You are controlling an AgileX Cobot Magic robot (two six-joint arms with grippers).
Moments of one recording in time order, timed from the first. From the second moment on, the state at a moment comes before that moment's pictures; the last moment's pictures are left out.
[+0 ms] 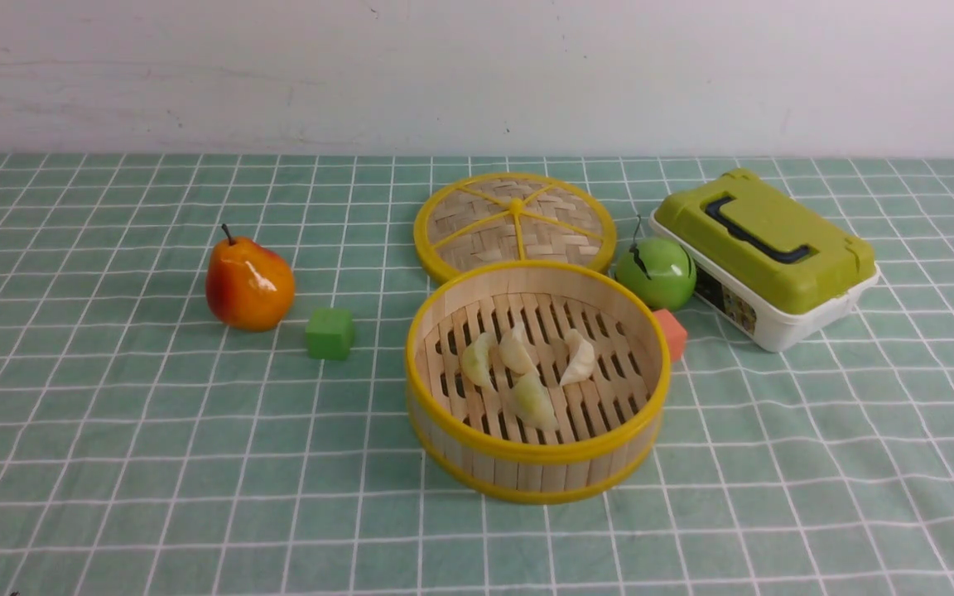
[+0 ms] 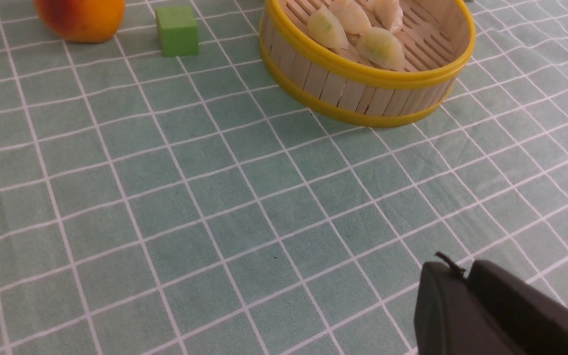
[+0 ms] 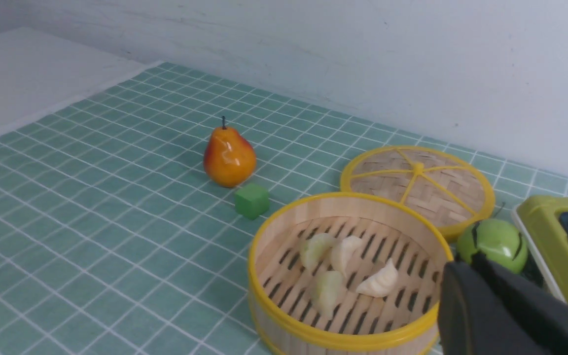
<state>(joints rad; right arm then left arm) 0.48 0.56 -0.64 0.25 0.33 -0.19 -0.54 0.31 -0.49 -0.02 0.74 -0.19</state>
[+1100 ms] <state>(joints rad) -0.03 -0.01 0.02 0.03 0.38 0.14 -0.54 0.31 -0.49 -0.02 0.74 -0.19</state>
